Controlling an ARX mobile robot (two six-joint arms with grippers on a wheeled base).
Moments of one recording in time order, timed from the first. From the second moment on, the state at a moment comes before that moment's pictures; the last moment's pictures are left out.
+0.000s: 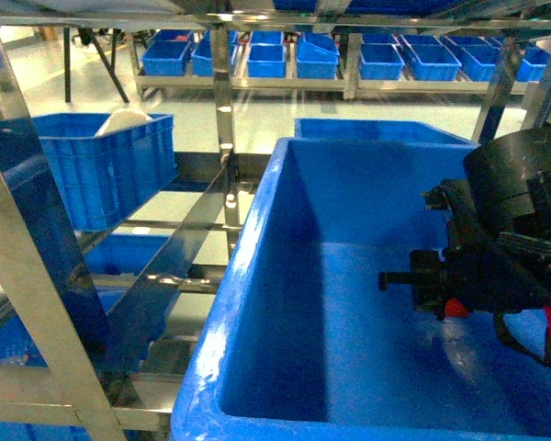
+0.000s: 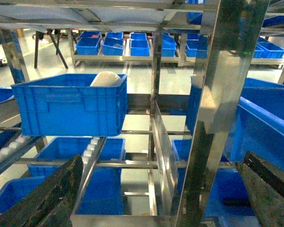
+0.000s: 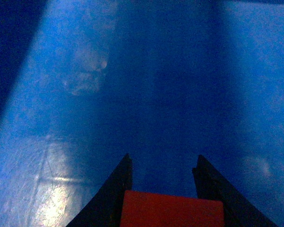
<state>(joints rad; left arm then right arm) 0.00 0.01 0.01 0.00 0.00 -0.01 0.26 2.16 1.10 0.24 0.14 0.19</state>
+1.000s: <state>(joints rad) 0.00 0.01 0.01 0.00 0.00 -0.01 0.26 1.19 0.46 0.51 0.44 -0.21</state>
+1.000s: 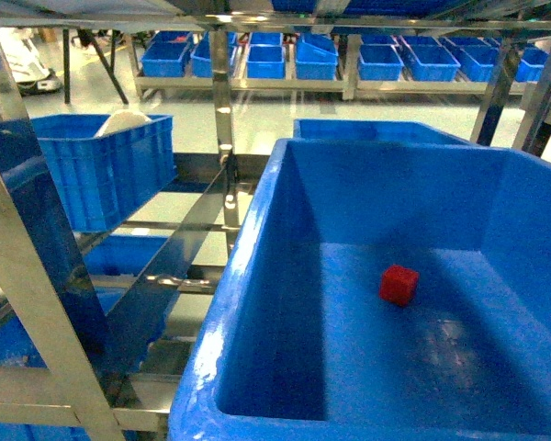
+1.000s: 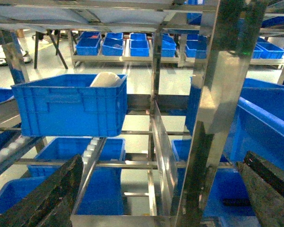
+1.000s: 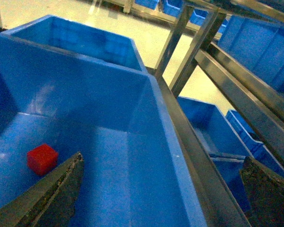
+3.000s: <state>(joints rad) 0.00 0.01 0.01 0.00 0.00 -0.01 0.00 0.06 0.01 0.00 0.00 -0.01</state>
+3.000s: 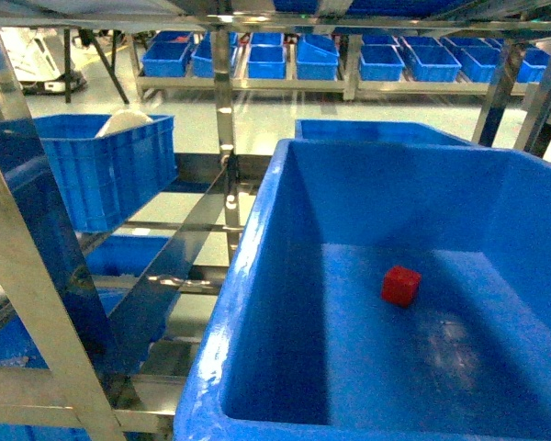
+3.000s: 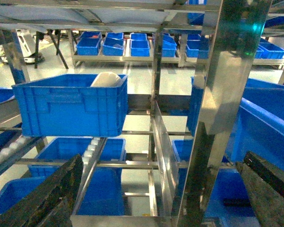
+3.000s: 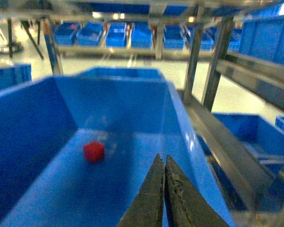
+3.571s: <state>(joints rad) 0.00 0.01 0.01 0.00 0.00 -0.01 0.00 0.00 0.01 0.00 0.00 -0.01</state>
